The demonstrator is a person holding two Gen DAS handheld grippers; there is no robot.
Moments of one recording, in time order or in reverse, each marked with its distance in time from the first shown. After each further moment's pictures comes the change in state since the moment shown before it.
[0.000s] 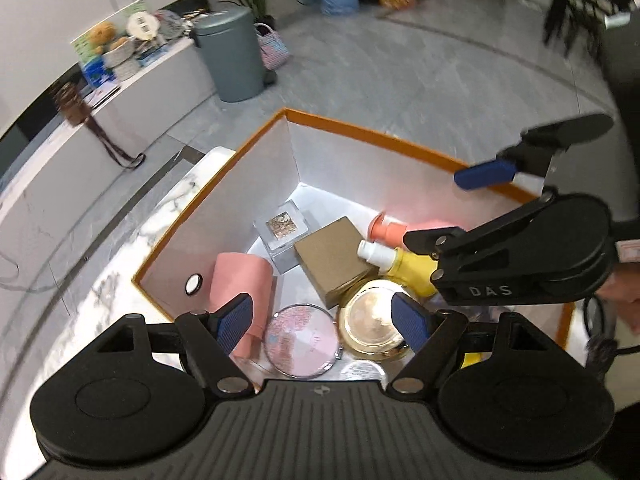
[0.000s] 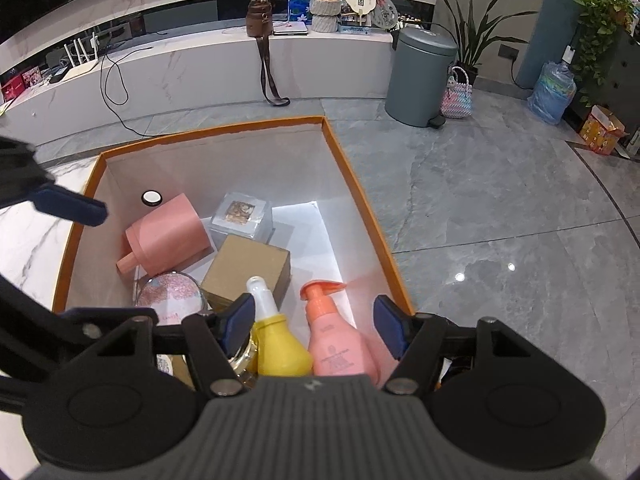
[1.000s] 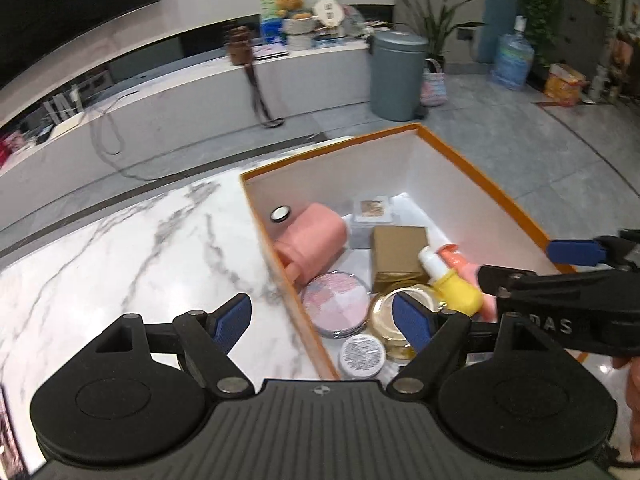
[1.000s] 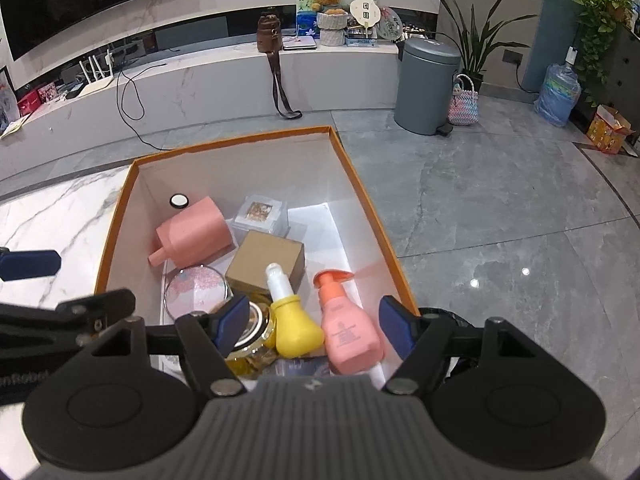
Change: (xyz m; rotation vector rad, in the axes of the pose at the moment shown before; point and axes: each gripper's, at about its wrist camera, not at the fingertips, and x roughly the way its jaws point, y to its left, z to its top) left arm -0.049 -0.019 -0.039 -0.504 -0.070 0.305; right arm -0.034 -0.002 -0.018 0.020 -0.039 0.051
